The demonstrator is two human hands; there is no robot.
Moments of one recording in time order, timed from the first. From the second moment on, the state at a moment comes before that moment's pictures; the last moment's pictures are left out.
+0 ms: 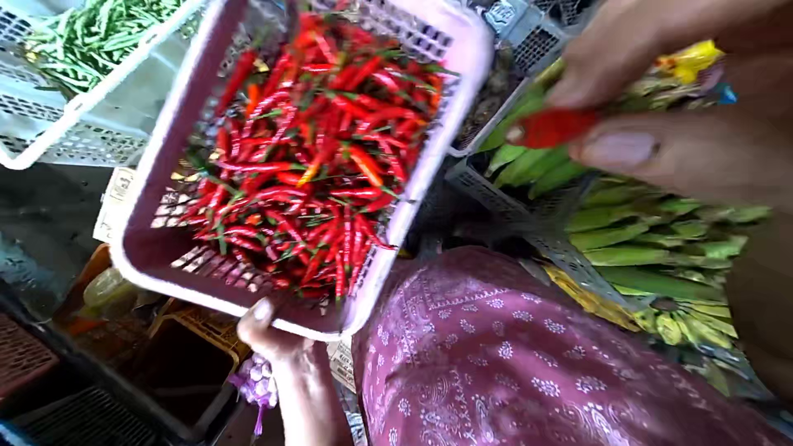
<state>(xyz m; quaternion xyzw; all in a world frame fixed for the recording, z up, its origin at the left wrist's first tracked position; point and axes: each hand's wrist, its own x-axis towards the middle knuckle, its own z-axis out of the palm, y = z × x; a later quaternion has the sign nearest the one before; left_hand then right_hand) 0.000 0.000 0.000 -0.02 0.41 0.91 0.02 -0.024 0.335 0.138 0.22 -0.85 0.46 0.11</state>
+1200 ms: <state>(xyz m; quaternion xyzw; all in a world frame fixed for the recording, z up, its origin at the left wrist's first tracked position) 0.029 0.048 0.006 0.03 0.32 0.93 0.18 -0.054 0.215 0.089 0.42 -0.89 0.19 0.02</state>
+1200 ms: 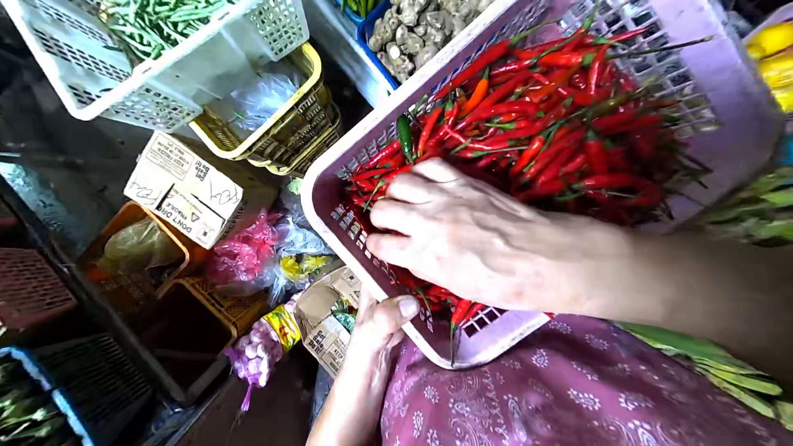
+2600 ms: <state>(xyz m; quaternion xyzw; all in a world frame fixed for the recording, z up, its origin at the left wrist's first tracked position) 0.037 0.050 0.004 0.00 0.29 0.94 0.18 -0.055 0.262 0.129 0.37 -0.92 0.12 -0.01</state>
